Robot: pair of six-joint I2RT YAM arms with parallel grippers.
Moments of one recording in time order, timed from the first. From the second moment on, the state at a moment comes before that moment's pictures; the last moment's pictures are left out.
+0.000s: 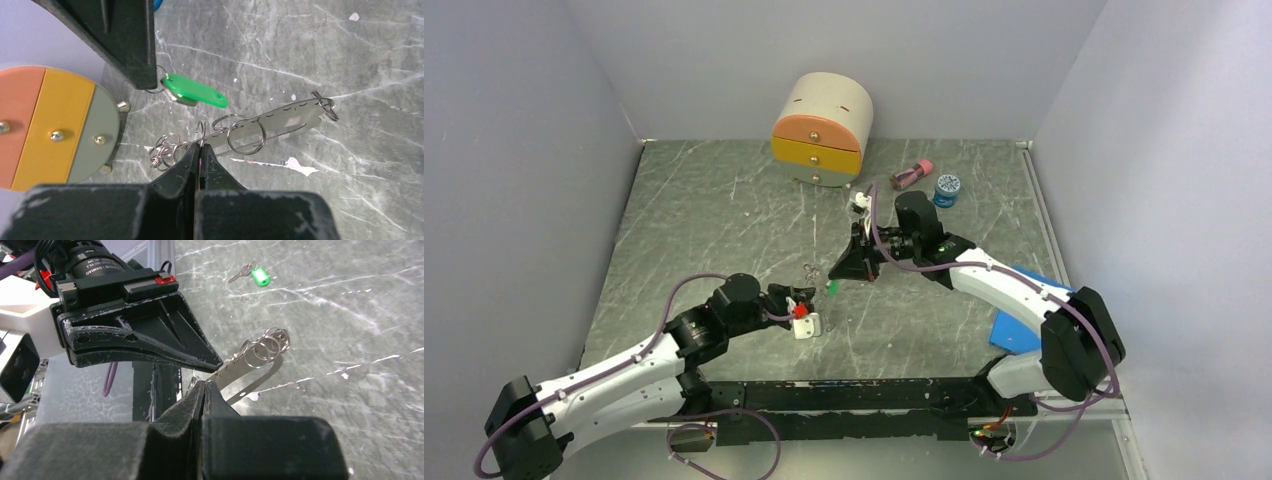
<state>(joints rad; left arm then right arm) -0.89 0.78 0.43 0.01 0.20 0.79 0.64 1.37 0.89 0.08 -0.90 0.17</state>
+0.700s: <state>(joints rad) -0.92 0.76 0.43 0.00 0.15 0.86 0.73 1.51 1.01 -0.06 -0.97 0.12</state>
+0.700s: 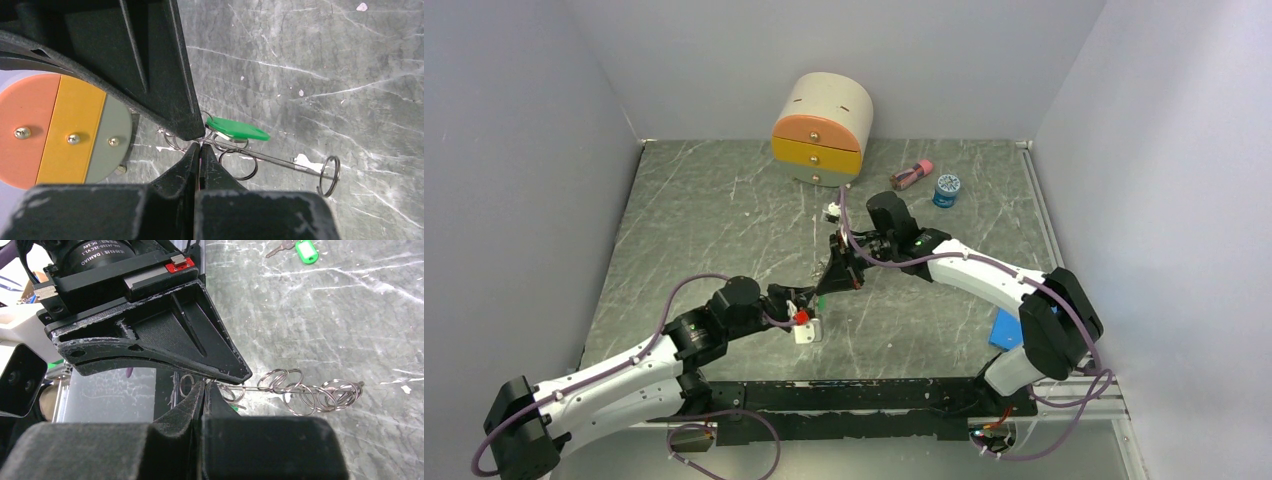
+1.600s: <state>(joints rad) -0.97 0.74 0.41 -0.02 0.12 0.88 0.70 1.58 1.01 -0.07 -0.98 0.15</state>
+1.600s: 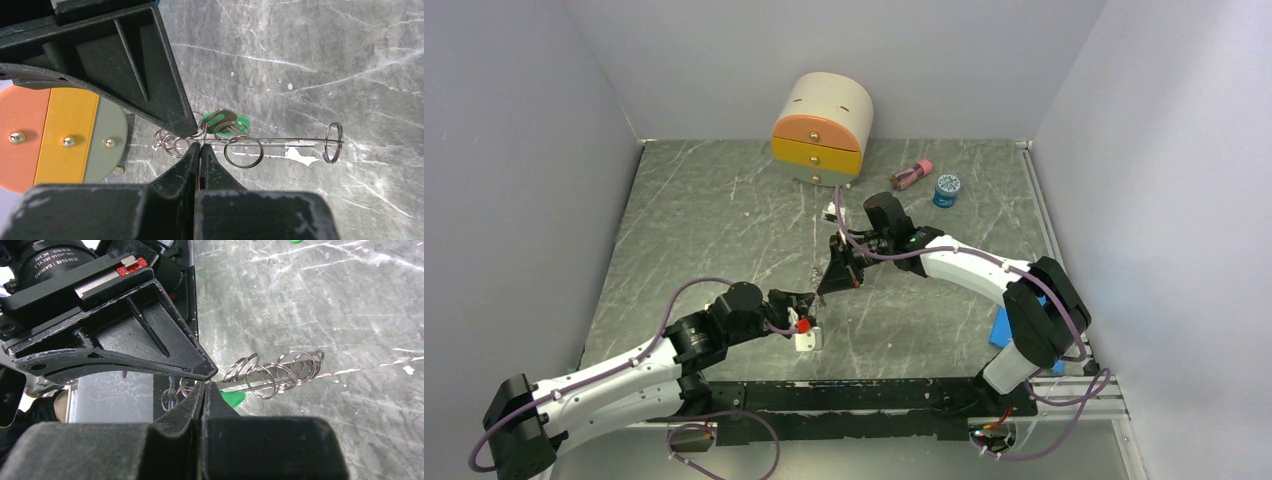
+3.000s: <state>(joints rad) -0.97 0.67 0.35 0.13 0.11 0.68 0.66 1.36 0.88 0.00 -0.86 0.14</state>
